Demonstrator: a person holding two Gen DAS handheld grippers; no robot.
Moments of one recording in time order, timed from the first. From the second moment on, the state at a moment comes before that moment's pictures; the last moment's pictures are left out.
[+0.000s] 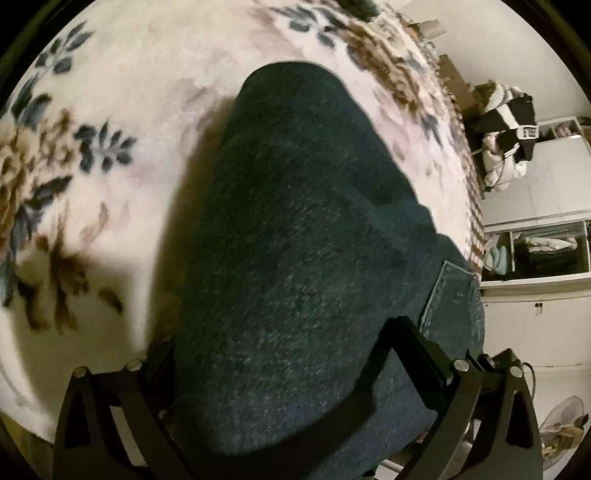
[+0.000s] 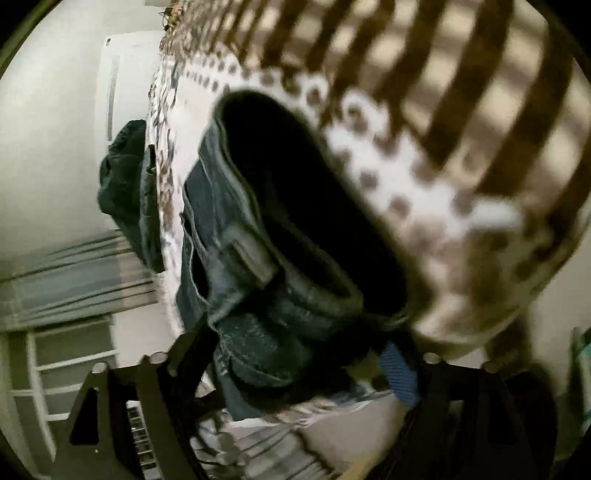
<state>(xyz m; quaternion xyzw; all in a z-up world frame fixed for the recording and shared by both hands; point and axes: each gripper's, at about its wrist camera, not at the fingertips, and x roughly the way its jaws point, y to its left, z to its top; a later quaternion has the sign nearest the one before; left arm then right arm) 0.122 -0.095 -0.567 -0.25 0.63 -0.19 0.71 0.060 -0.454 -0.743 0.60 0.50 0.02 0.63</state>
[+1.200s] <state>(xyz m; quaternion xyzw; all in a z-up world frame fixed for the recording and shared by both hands) 0.317 -0.012 -0.360 -0.35 0.46 -0.26 0.77 0.297 -0.383 -0.520 0.51 0.41 0.07 0.75</state>
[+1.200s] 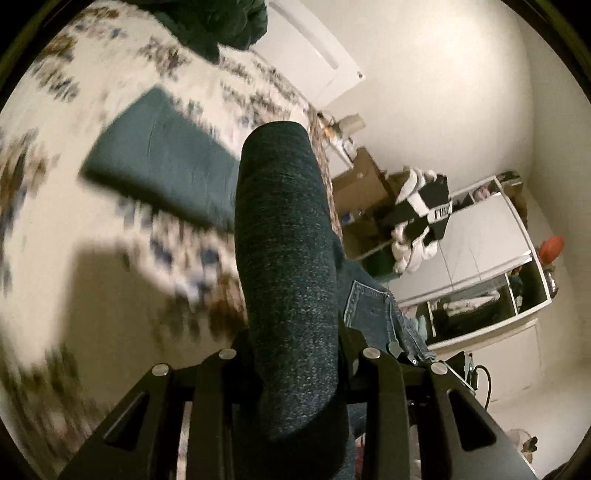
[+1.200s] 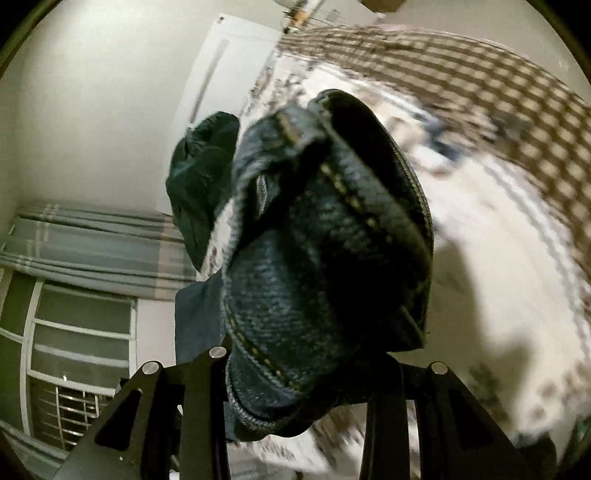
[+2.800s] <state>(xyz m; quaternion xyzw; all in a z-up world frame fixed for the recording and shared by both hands) 0.429 0.017 -0.315 -0.04 0.48 -0.08 0.87 0.488 -0.195 -0.428 0.08 0.50 -0.10 0.85</state>
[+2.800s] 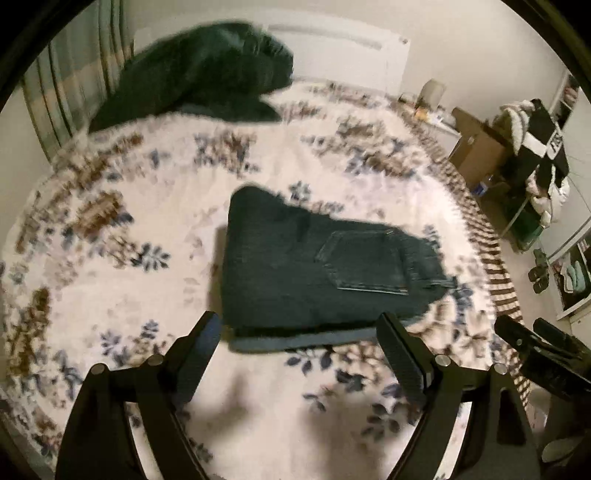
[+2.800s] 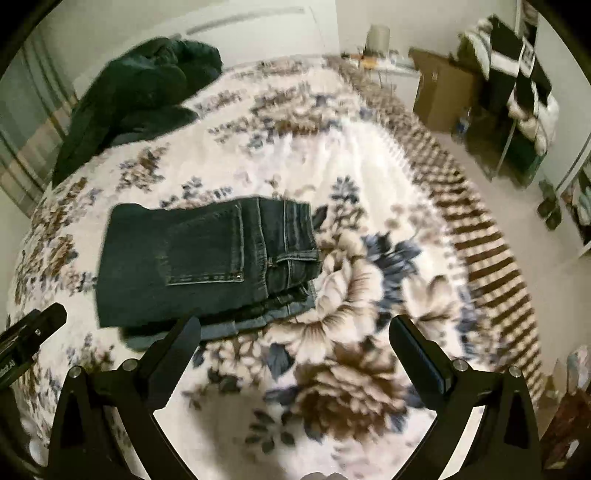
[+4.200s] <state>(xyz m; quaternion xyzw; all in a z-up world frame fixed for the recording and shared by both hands) 0.105 0.016 -0.018 -0.03 0.34 0.00 0.94 0.055 -0.155 0.008 0.00 0.32 -0.01 0.95</state>
